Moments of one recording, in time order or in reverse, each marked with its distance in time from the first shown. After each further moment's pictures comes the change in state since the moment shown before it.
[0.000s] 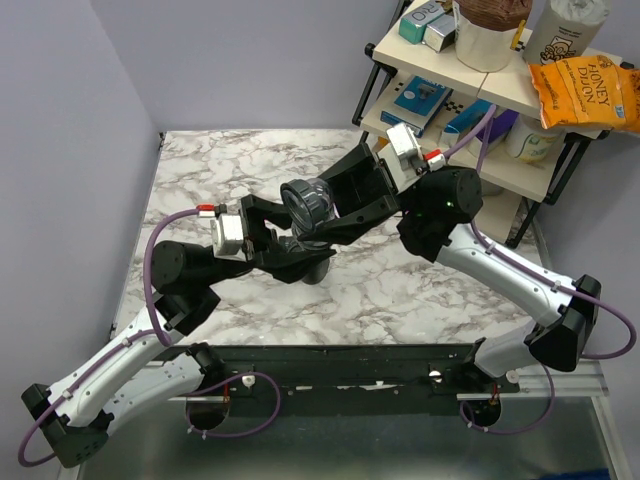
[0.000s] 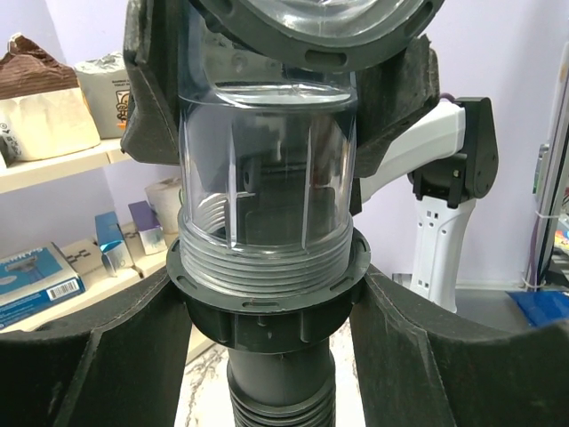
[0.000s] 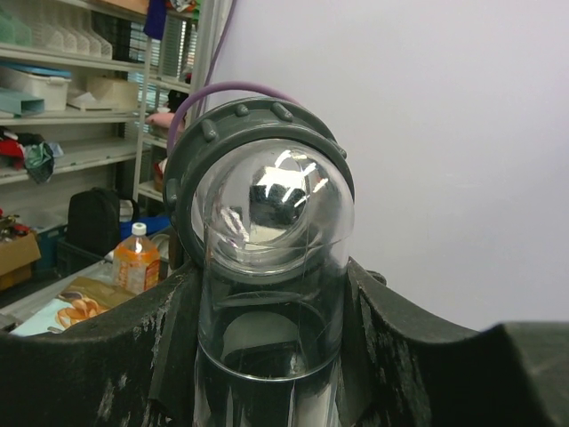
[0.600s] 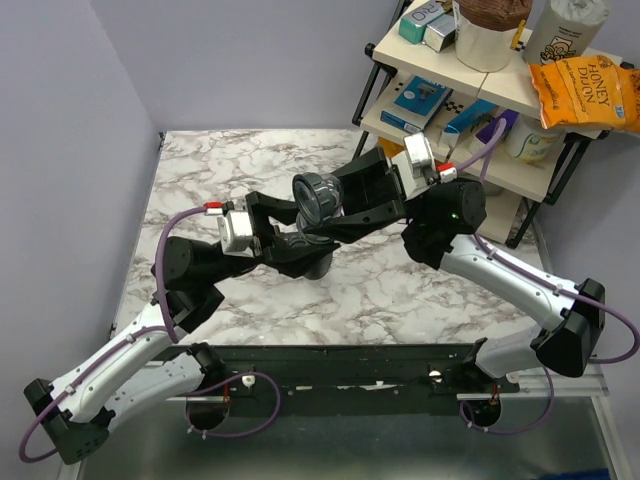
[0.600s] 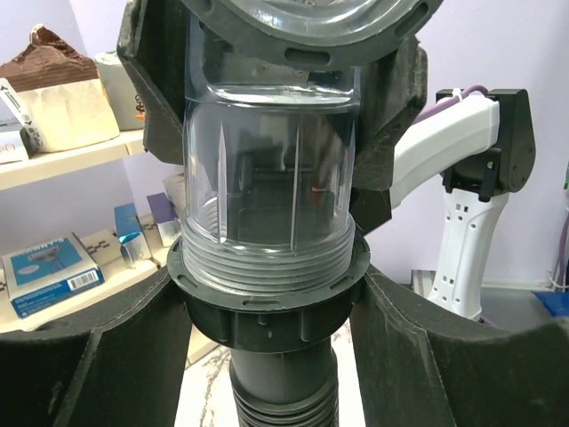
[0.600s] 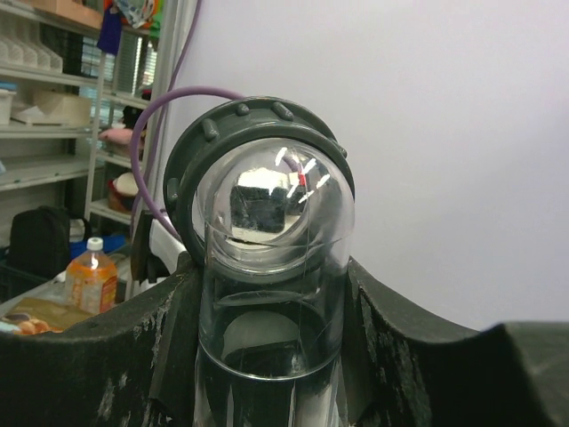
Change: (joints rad) left arm -0.006 0.025 0.008 -0.006 -0.048 0.045; right arm -0.013 -0.046 -0.116 0.078 0.080 -0.056
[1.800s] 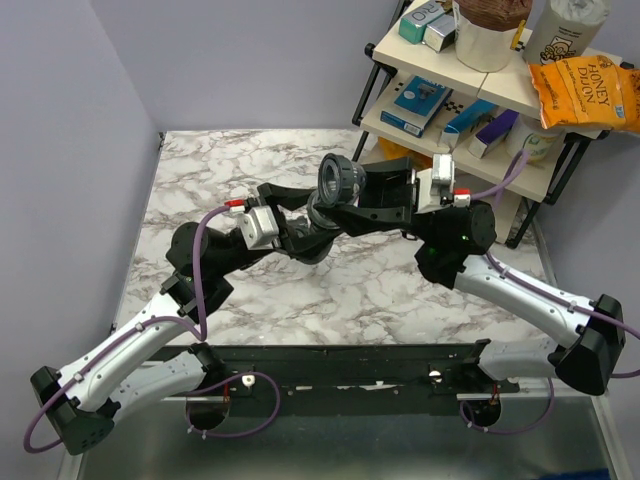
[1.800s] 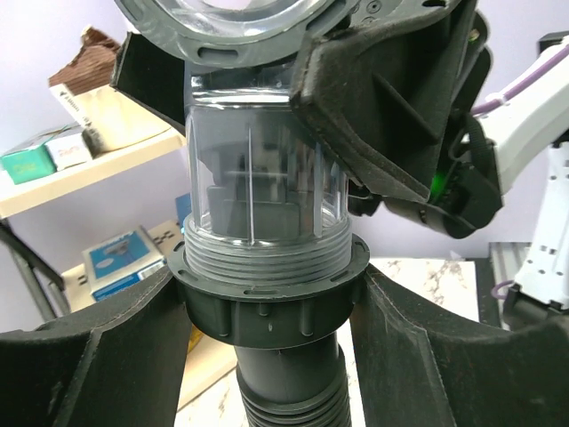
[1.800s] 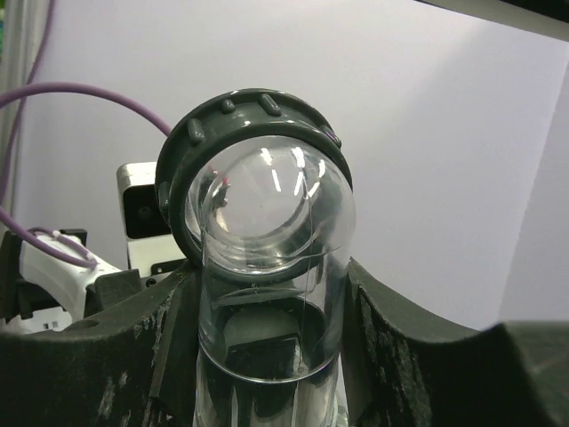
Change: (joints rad) left arm 0.000 0.083 0.055 -0.039 -0.052 0.210; right arm -0.007 -0.125 -0.240 0.024 0.314 -0.222
